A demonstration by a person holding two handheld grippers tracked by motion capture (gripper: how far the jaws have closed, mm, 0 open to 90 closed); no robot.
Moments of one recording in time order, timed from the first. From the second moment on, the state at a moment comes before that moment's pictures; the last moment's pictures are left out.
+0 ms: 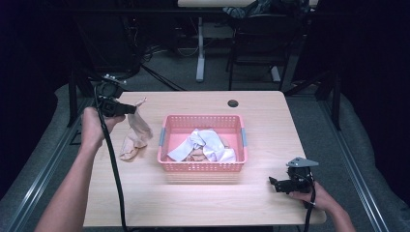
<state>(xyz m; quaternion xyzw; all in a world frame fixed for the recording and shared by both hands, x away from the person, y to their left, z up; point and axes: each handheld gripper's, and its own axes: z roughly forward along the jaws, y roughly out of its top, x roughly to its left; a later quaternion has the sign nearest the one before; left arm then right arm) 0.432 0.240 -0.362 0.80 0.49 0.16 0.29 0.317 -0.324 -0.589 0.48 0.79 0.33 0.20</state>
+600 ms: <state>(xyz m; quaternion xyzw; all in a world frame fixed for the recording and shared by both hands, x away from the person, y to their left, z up) 0.435 0.266 -0.416 0.79 0.53 0.13 0.27 0.318 -0.324 -0.589 0.48 0.79 0.33 0.20</state>
